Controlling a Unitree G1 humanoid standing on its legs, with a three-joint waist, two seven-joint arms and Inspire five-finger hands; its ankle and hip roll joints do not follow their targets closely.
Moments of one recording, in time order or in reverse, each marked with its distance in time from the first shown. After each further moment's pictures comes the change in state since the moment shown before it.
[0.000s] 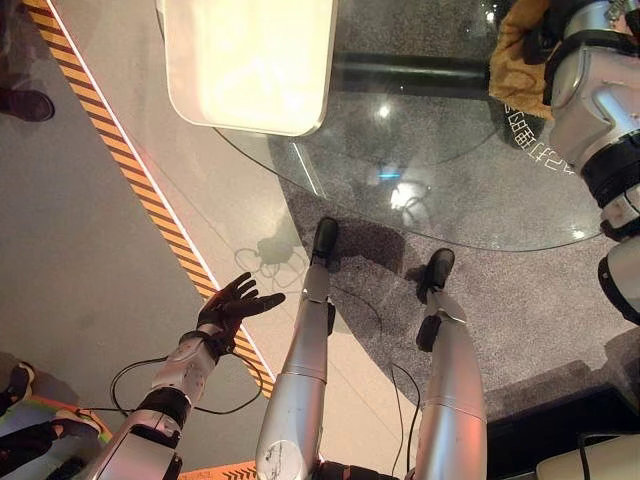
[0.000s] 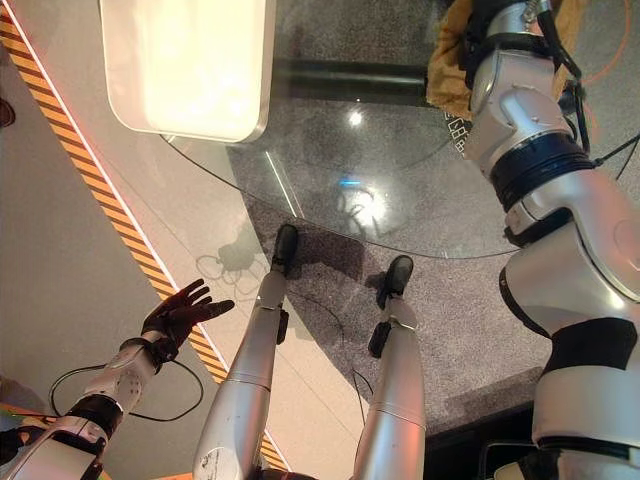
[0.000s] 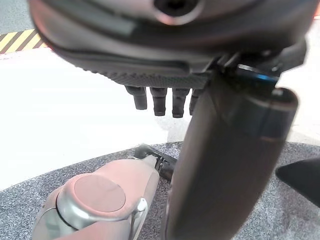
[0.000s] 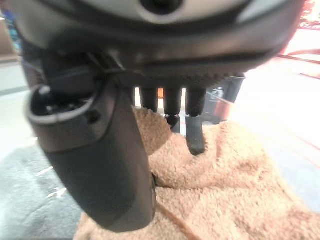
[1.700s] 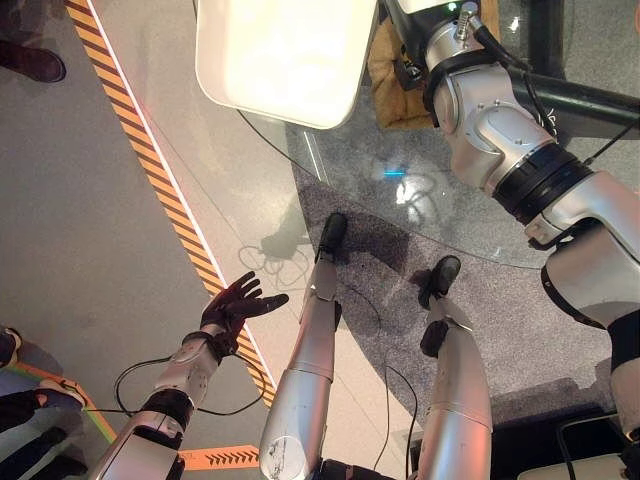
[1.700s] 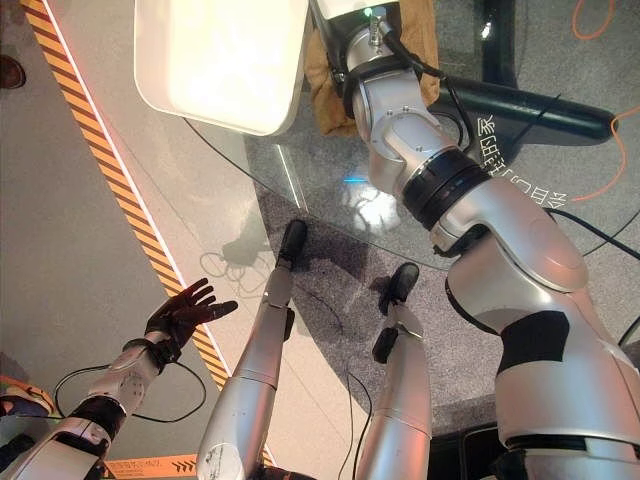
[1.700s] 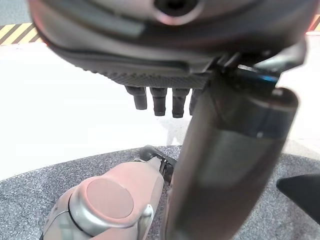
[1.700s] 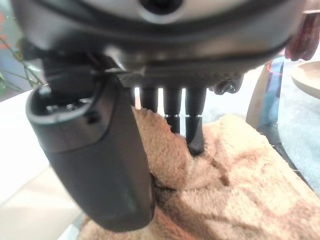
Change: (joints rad) left arm 0.001 -0.011 0.000 -0.002 0.028 -0.012 -0.023; right arm 0.009 0.200 0.047 -0.120 -0.121 0.013 0.047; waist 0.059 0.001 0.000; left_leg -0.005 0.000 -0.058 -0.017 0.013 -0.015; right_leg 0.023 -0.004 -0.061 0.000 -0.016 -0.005
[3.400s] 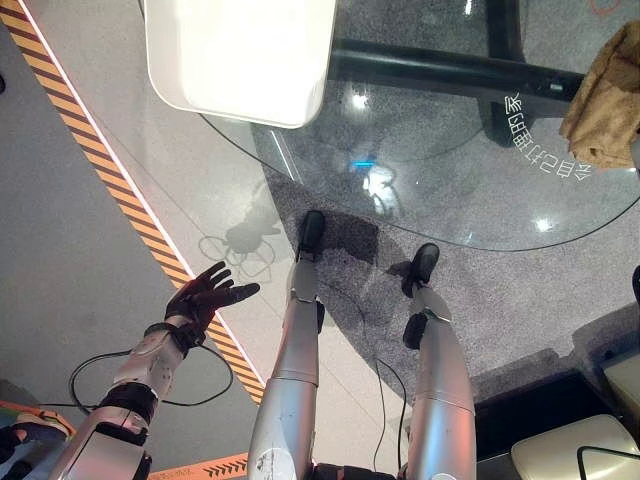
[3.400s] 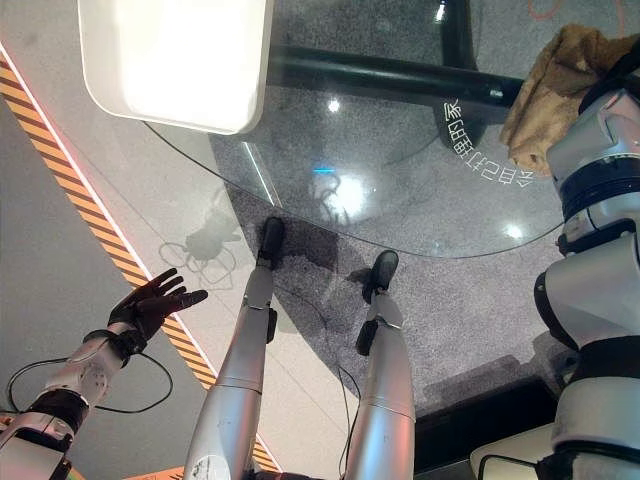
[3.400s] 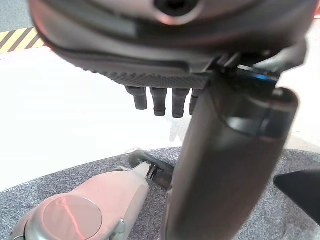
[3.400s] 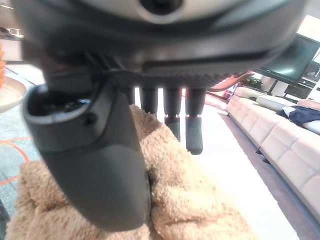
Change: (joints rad) left arm -0.009 0.166 0.003 -0.024 -0.118 0.054 -0.021; right arm 0.062 -0.348 -0.229 0.400 0.381 0.139 -0.246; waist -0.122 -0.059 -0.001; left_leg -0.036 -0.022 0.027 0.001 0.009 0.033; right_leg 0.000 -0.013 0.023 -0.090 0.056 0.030
